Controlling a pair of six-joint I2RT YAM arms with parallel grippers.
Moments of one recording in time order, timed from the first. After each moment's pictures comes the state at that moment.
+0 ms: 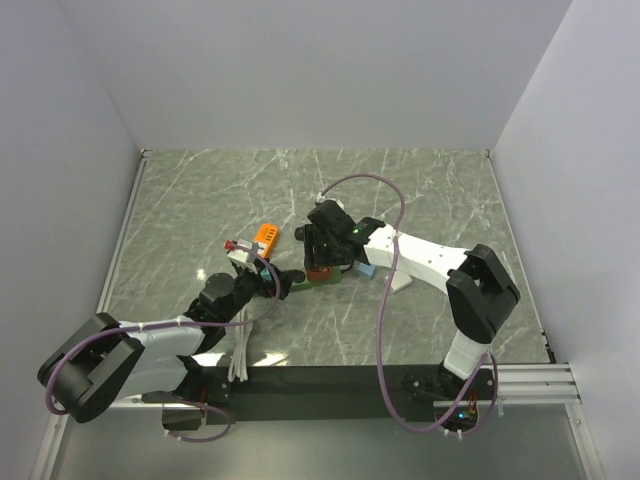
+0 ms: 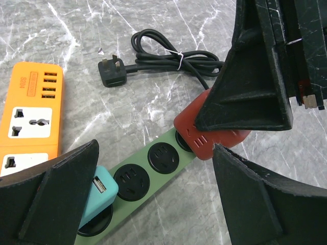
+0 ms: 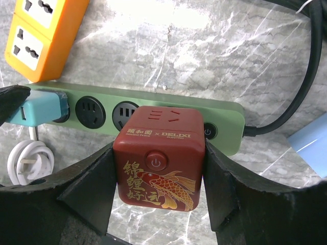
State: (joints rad) left arm -0.65 1.18 0.14 0.93 -0.05 -0.35; right arm 0.81 1.72 1.25 -0.50 0.09 0.62
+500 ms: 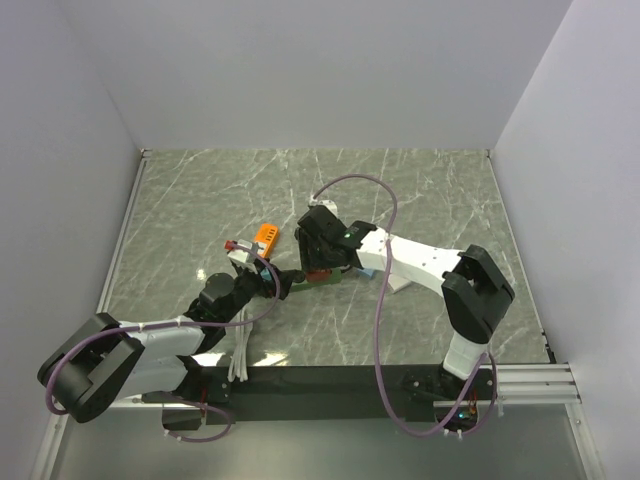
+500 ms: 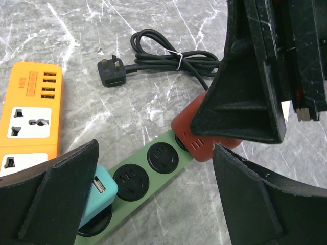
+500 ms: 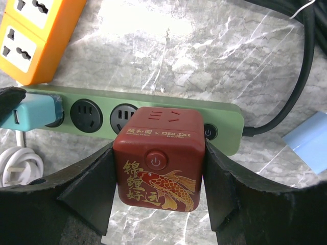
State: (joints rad) left arm -0.65 1.18 0.13 0.93 -0.05 -0.36; right arm 0.86 1.74 1.28 -0.52 0.18 0.62
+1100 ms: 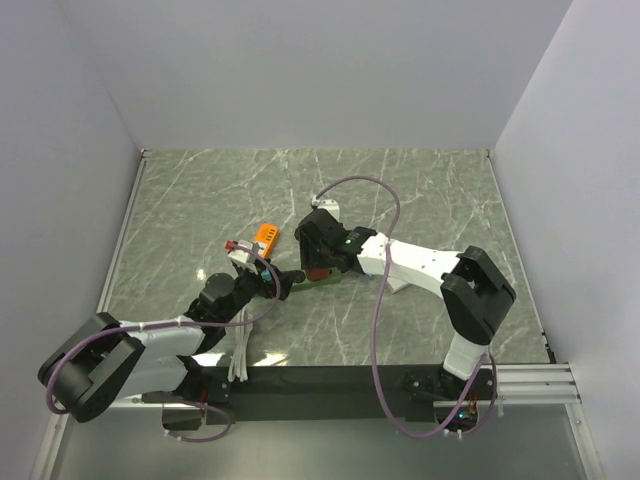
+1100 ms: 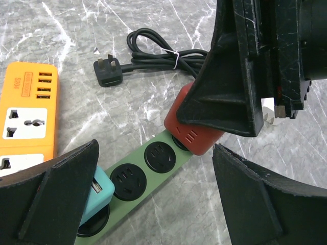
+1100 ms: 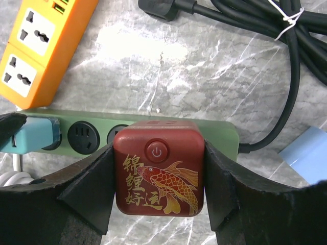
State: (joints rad) left arm -0.65 1.18 0.13 0.94 -0.03 -0.36; right arm 0.88 1.74 1.22 -0.42 0.27 0.62
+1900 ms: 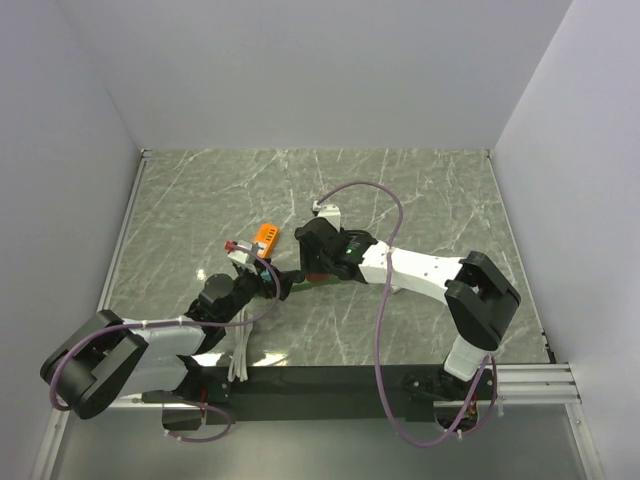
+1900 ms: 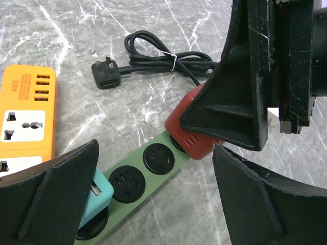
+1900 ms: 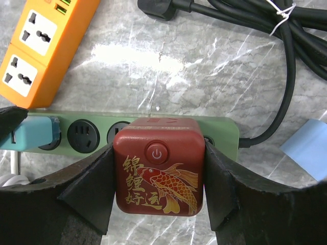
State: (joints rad) left arm -0.65 1.20 0.13 0.98 -0.02 -0.36; right arm 0.92 1.70 1.15 -0.35 0.34 0.66
